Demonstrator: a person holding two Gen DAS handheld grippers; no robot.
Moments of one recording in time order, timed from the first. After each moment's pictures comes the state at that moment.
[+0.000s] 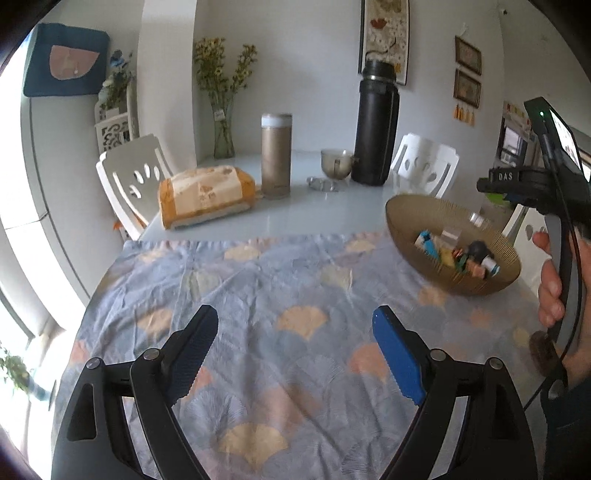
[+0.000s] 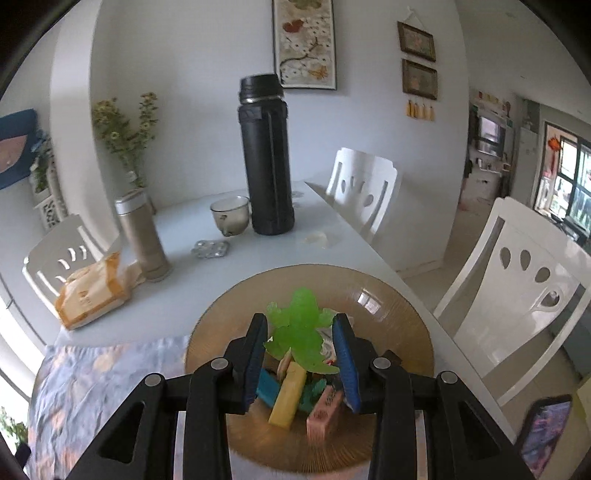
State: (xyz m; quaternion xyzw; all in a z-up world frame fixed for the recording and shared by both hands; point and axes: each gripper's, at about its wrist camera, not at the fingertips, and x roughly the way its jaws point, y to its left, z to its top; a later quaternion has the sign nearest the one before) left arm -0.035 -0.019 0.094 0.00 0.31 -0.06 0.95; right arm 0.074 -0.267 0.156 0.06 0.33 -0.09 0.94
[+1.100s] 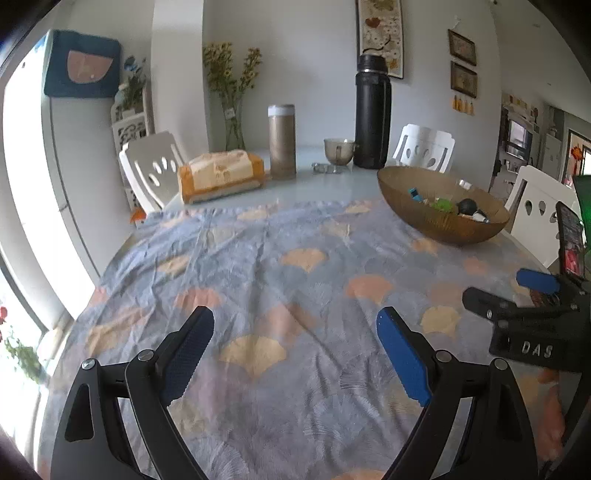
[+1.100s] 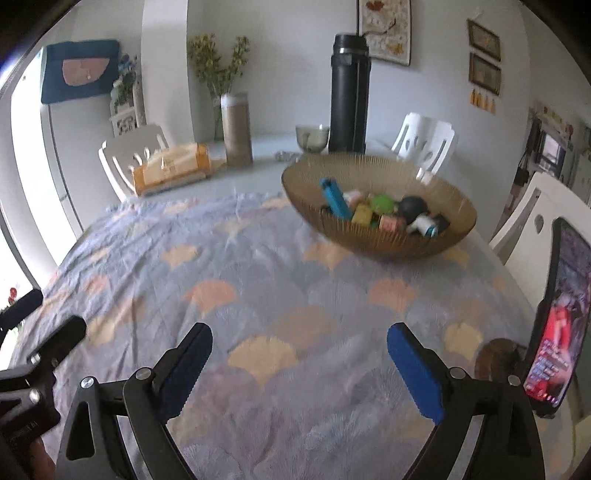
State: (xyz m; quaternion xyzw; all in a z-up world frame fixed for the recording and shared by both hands) left arm -0.114 -0.023 0.059 0.01 0.30 -0.04 0.95; right arm -0.095 -0.196 0.068 -0.01 0.39 0.03 0.92
